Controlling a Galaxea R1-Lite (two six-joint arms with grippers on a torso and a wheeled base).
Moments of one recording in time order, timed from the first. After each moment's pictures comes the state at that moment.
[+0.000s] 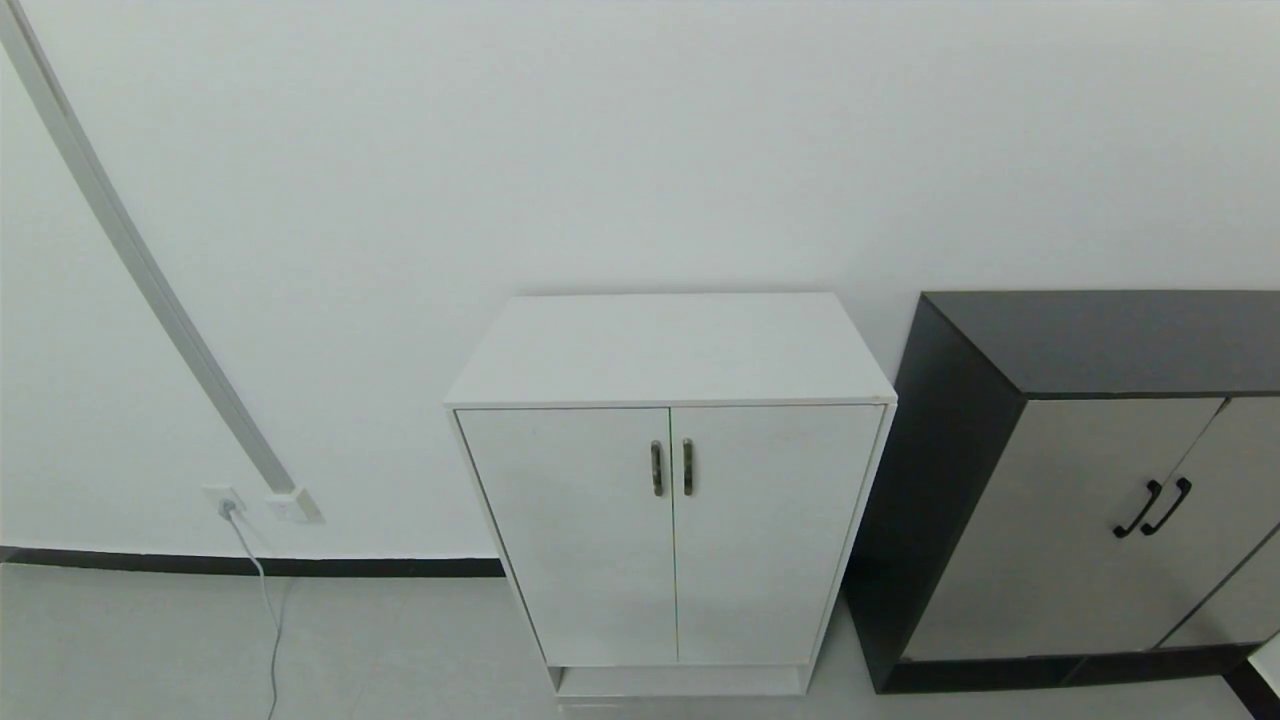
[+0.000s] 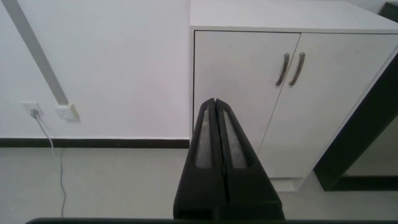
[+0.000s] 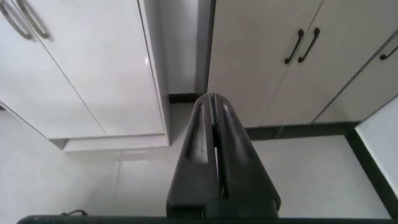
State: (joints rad) left arm 0.00 0.00 0.00 0.00 0.03 -0.02; right arm -0.13 0.22 0.00 0.00 0.05 -0.06
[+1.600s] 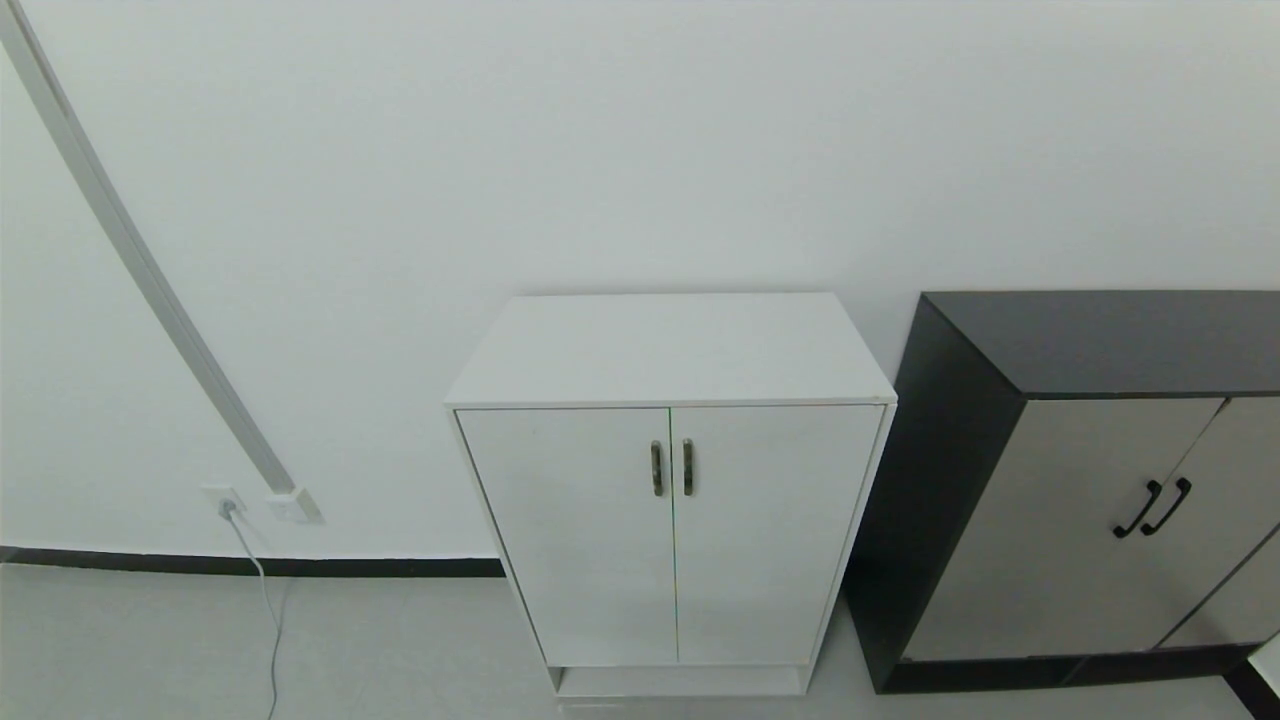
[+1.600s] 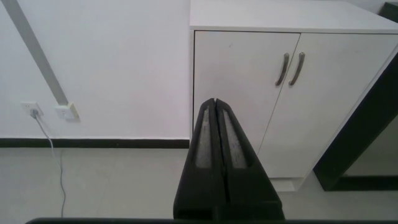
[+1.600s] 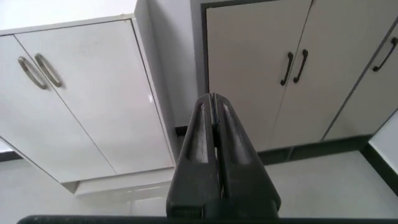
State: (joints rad) left arm 0.00 0.00 0.00 0.00 0.03 -0.02; right arm -0.04 0.06 0.00 0.00 -0.09 0.04
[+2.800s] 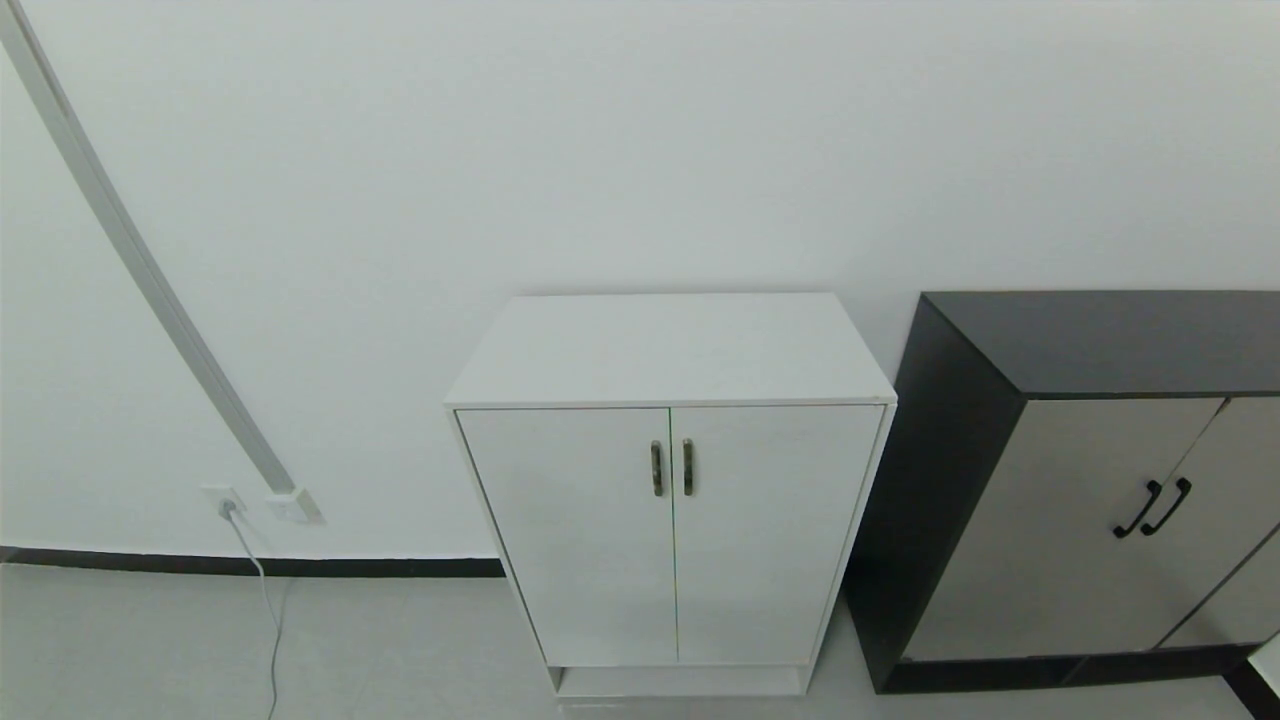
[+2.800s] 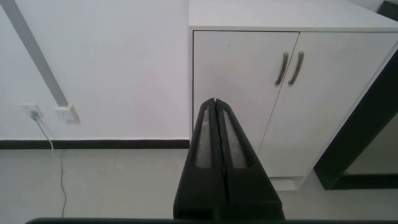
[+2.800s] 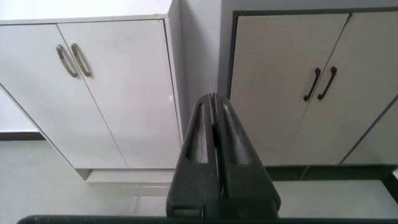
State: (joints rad) left arm 0.00 0.00 0.00 0.00 0.03 -0.01; right arm 0.00 0.00 0.00 0.00 0.02 -0.01
